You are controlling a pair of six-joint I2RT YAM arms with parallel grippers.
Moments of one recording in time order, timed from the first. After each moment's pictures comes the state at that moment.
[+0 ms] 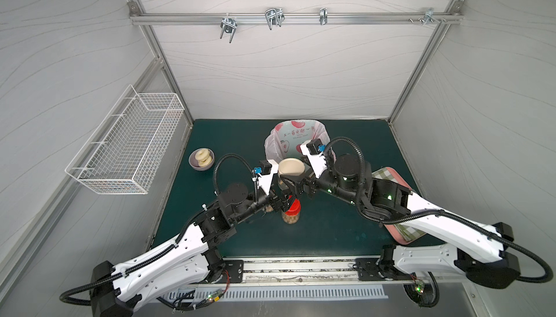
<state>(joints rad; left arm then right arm) -0.90 0.80 0.63 0.14 0.06 -0.29 1.20 1.16 1.26 -0.37 0.17 0.21</state>
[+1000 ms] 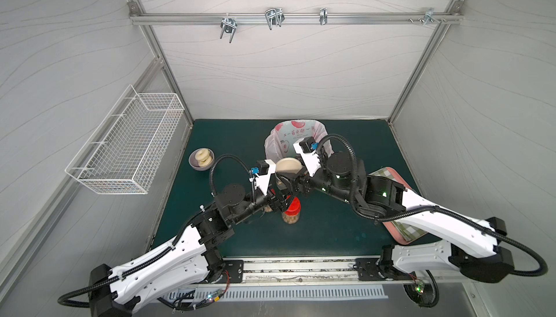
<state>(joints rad) -0.90 0.77 0.63 0.13 0.07 -0.29 1.22 1.22 1.36 -0.42 0.18 0.21</state>
